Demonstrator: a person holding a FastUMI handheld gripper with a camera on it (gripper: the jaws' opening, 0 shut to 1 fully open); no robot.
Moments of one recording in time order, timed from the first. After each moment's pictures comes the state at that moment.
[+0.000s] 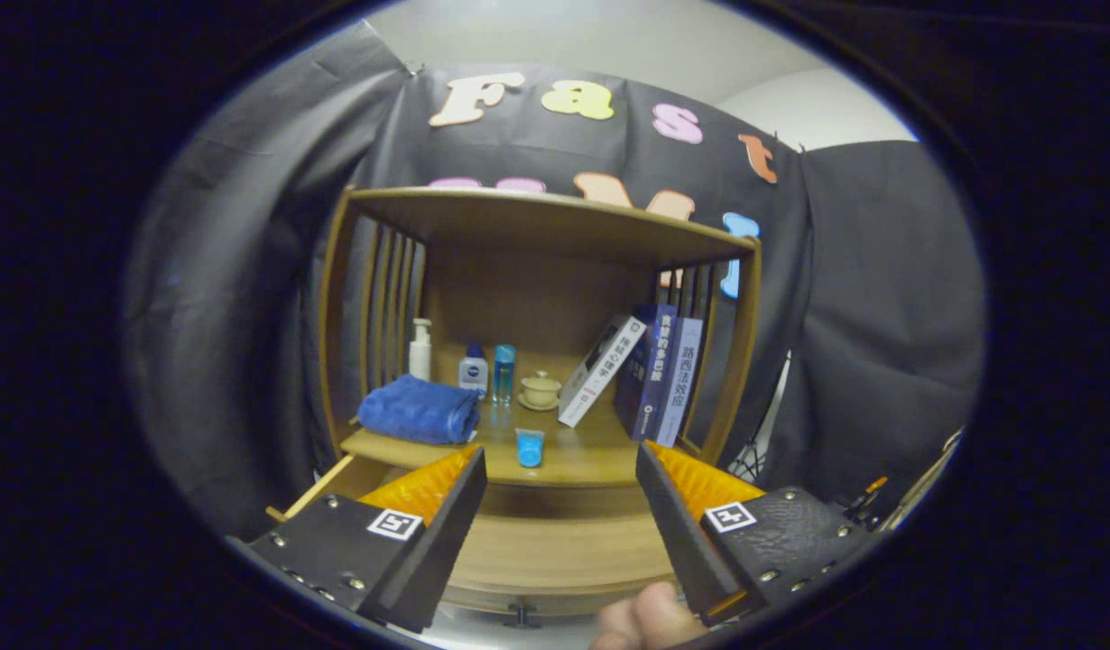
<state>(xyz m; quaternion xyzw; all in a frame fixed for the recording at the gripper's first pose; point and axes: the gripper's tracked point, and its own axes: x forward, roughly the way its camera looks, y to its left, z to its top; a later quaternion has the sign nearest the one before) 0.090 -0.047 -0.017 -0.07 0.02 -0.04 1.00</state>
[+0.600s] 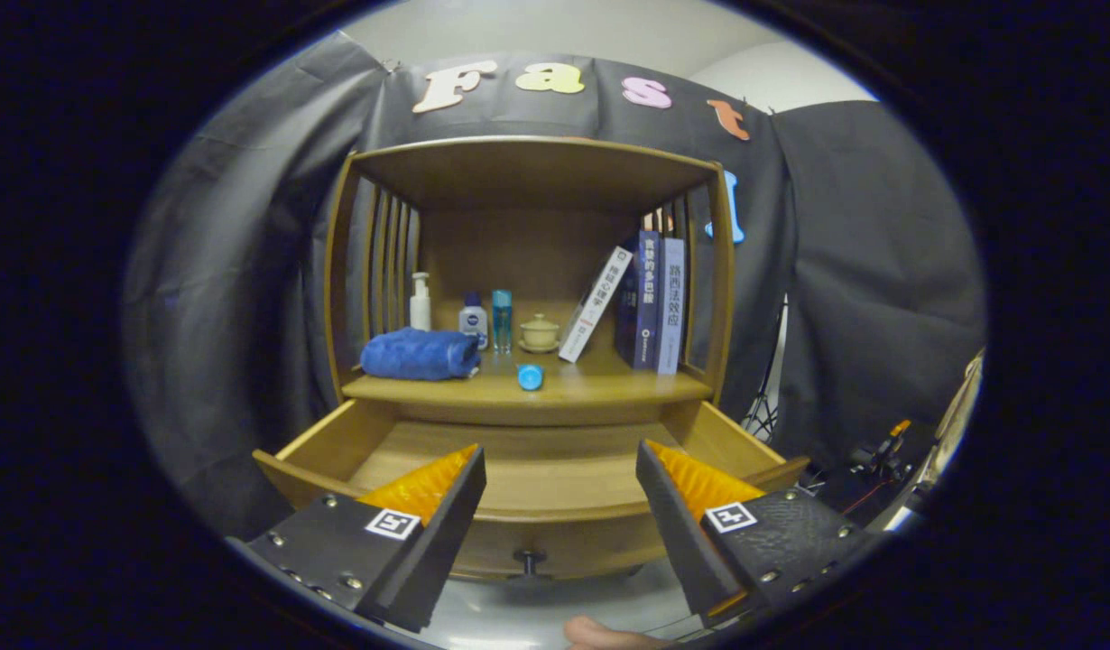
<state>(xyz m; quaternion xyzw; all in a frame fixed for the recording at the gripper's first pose) 0.067 -0.082 -0.139 -0.02 0.07 -0.07 0.99</state>
